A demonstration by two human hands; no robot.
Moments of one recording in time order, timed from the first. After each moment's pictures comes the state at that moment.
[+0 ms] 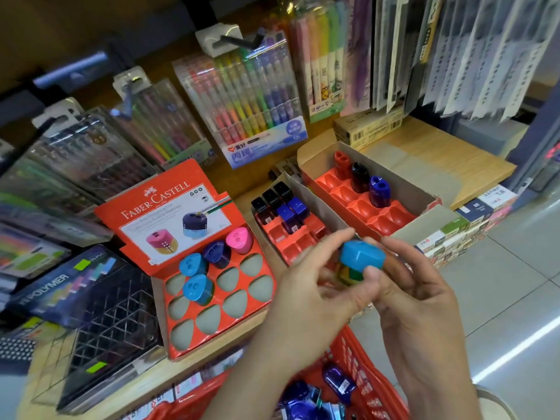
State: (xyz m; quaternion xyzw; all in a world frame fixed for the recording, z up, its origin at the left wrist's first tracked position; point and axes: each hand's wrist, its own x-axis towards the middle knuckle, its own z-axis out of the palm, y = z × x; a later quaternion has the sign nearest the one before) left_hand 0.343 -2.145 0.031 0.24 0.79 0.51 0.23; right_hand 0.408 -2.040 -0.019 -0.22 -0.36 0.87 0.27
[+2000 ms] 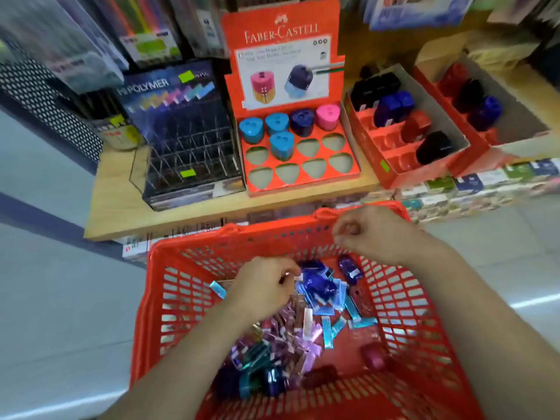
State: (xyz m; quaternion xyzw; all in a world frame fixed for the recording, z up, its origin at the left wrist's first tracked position) left_hand 0.418 -2.360 -0.091 0.19 0.94 0.23 0.19; right_hand 0.396 -2.142 -0.038 0.04 -0.94 0.29 -0.17
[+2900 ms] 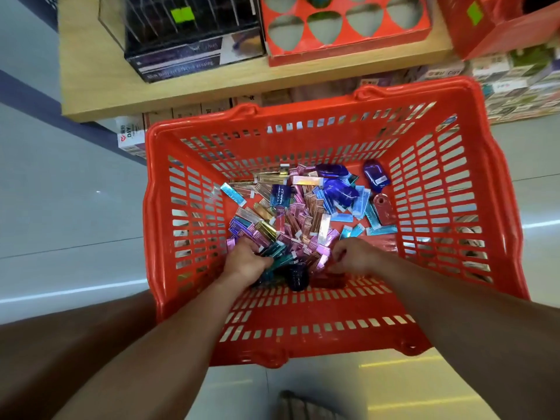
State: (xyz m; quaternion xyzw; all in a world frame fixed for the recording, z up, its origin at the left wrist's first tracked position) left_hand 0.524 -2.435 -0.224 -0.23 0.84 0.30 0.39; right_hand 0.528 -2.199 -0.224 -0.11 -0.79 0.28 -0.53
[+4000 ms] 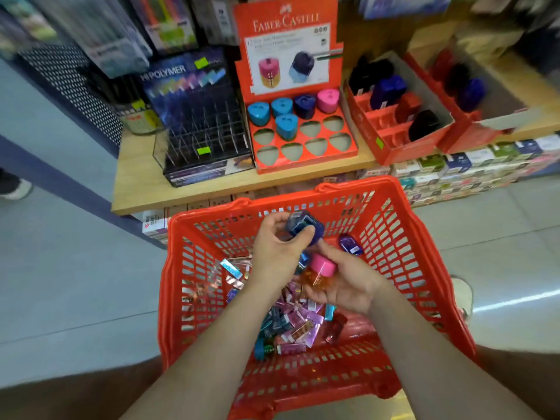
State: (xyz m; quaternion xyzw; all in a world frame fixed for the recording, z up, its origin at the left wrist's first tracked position) left_hand 0.460 -2.336 -0.073 -0.11 0.74 0.65 0.10; right_hand 0.495 -2.202 -0.088 -0.30 -0.35 0.82 -0.35
